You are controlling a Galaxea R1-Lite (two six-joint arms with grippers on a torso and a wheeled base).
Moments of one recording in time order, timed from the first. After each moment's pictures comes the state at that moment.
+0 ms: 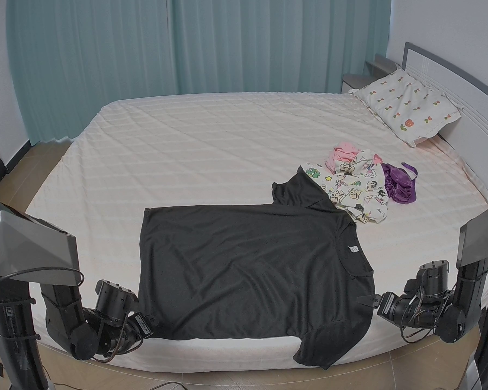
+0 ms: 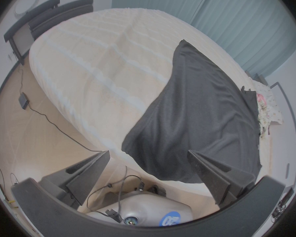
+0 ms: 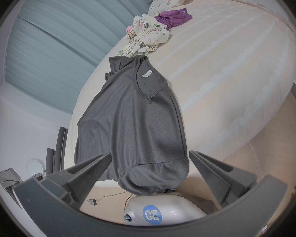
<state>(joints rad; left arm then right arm) -0.31 2.21 -0.24 -0.97 0.19 -0.89 0.16 2.25 -0.14 -1.37 0.21 0.69</state>
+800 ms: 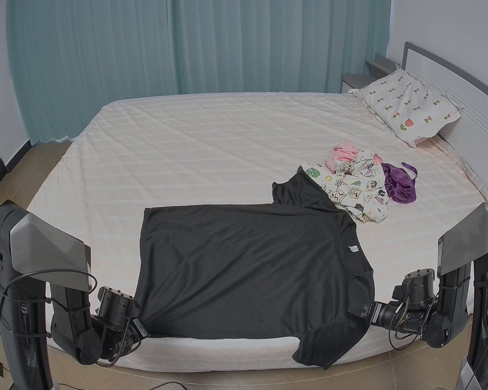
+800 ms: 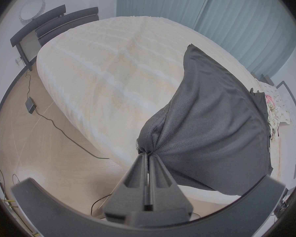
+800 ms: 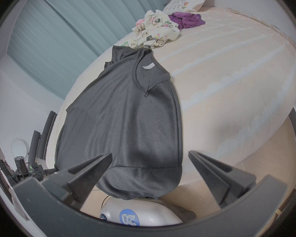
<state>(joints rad) -0.30 2.32 -0.21 -1.10 0.30 -0.86 0.21 2.38 -0.17 -1.45 0.11 0.54</state>
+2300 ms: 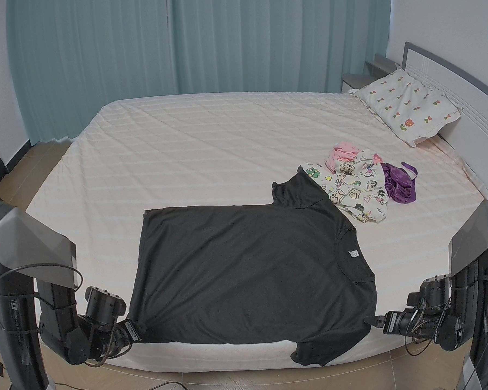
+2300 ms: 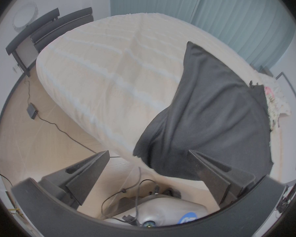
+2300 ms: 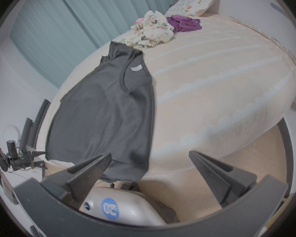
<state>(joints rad) -0.25 2.27 -0.15 -1.10 0.24 -0.76 0.09 2.42 -0.03 -1.55 0.14 0.33</state>
